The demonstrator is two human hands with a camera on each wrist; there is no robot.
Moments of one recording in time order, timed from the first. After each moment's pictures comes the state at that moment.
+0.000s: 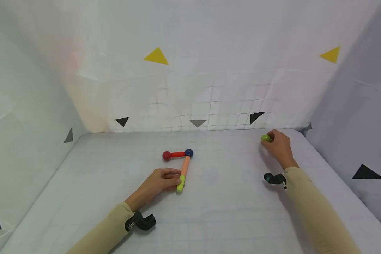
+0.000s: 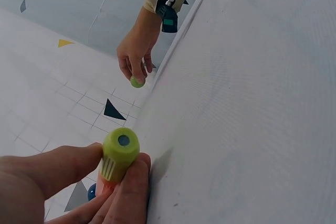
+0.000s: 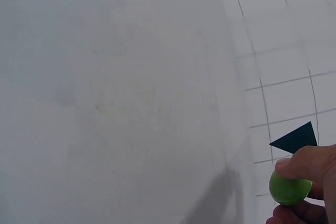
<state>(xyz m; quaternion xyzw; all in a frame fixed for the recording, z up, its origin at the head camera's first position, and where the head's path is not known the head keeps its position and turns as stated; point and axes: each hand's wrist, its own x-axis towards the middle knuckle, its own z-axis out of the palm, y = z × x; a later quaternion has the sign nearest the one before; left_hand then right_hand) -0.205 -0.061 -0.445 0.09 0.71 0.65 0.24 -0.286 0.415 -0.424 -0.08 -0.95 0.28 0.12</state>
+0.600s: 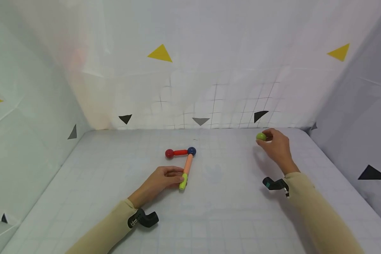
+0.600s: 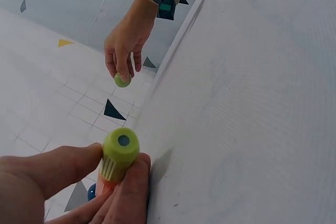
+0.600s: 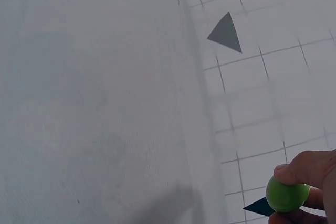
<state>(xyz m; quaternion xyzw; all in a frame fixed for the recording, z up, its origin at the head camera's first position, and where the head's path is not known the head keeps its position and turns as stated) -0.207 -0.061 -0.446 0.08 0.72 0.64 0.24 -0.265 0.374 -0.405 -0.04 -0.94 0.30 0.15</state>
